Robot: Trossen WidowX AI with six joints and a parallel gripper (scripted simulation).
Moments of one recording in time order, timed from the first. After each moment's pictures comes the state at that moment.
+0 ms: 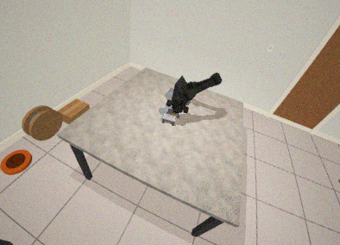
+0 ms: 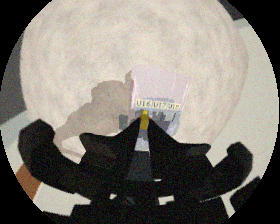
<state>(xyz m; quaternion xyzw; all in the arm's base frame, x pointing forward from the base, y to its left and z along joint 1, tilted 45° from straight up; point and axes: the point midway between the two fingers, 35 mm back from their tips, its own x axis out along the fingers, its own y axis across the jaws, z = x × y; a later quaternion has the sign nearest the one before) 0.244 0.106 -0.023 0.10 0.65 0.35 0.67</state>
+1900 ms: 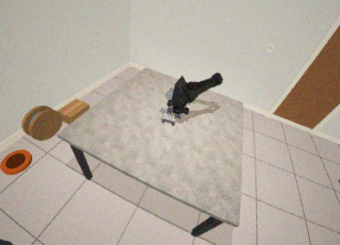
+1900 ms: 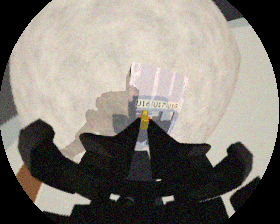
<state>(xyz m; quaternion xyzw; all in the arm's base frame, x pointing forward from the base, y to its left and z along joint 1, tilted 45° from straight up) 0.242 0.110 -0.022 0.07 0.65 0.32 0.68</state>
